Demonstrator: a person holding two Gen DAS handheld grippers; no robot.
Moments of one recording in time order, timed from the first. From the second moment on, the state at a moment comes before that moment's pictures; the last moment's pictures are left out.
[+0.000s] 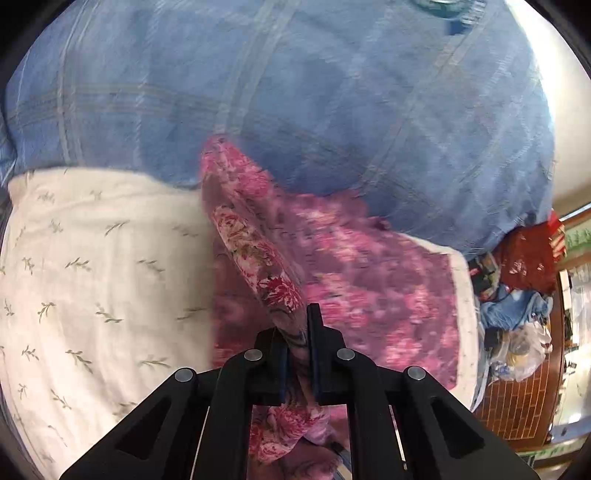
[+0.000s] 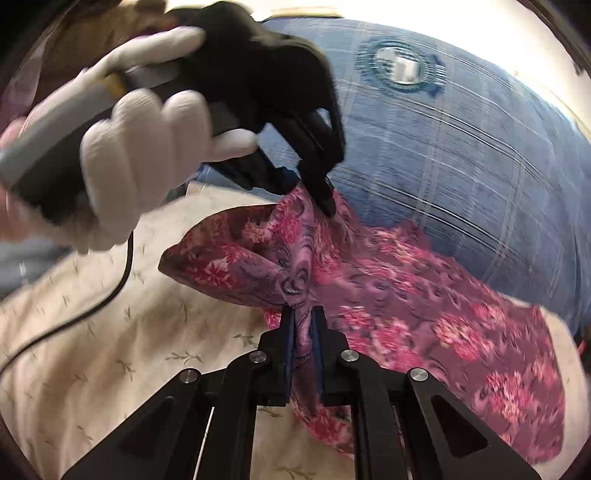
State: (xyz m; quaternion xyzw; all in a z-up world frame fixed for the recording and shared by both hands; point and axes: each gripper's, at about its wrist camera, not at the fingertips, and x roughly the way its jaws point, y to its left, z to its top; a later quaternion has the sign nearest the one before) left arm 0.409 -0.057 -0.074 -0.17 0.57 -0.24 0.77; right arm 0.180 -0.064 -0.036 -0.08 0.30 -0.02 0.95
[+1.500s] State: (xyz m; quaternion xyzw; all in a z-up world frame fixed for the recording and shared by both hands) left arm 0.432 0.043 -0.133 -0.24 0.63 -0.20 0.71; right arm 0.212 0.028 -0.081 -0.29 0.32 0.04 0.90
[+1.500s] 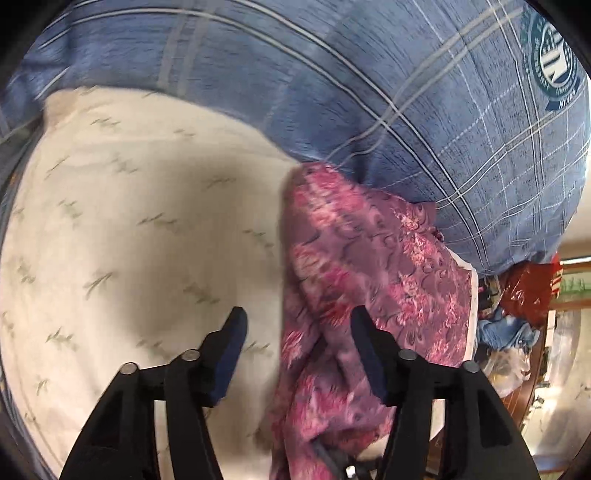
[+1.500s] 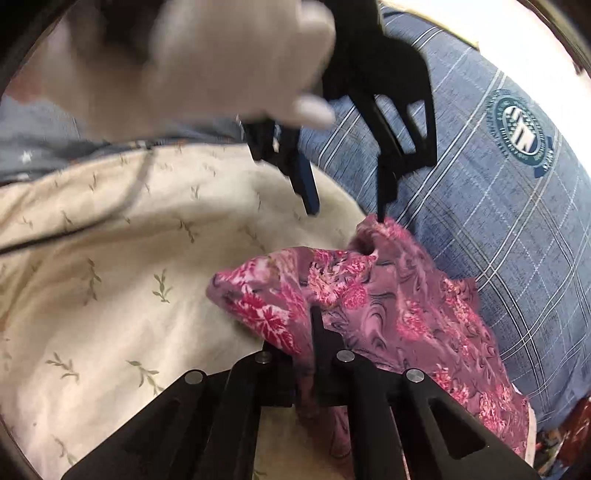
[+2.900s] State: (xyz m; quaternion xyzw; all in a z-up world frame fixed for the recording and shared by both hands) left arm 0.399 -0.382 -0.082 -0.03 0.59 -0.27 0.76; right arm 0.052 -0.307 -0.018 0.26 0.21 -0.05 0.94
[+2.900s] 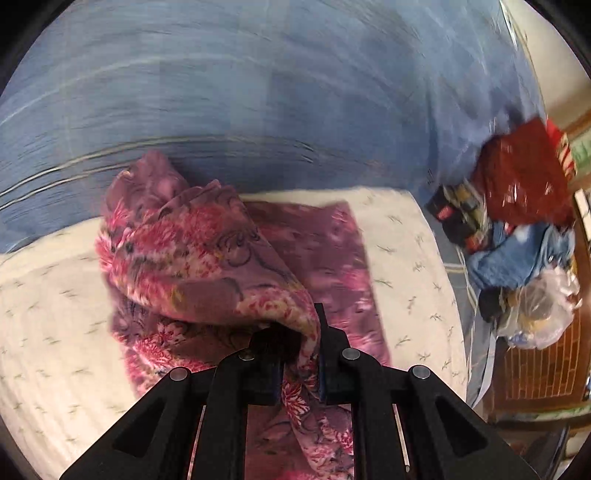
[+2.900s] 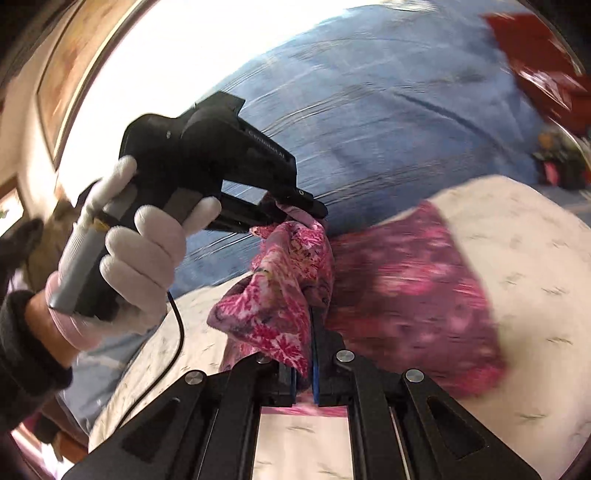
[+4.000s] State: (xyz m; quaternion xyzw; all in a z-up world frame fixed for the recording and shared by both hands) left arm 0.427 -0.249 -0.199 -0.23 0.59 -0.21 0.75; right arm 0.211 -0.418 -0.001 0.27 0.33 -0.01 0.90
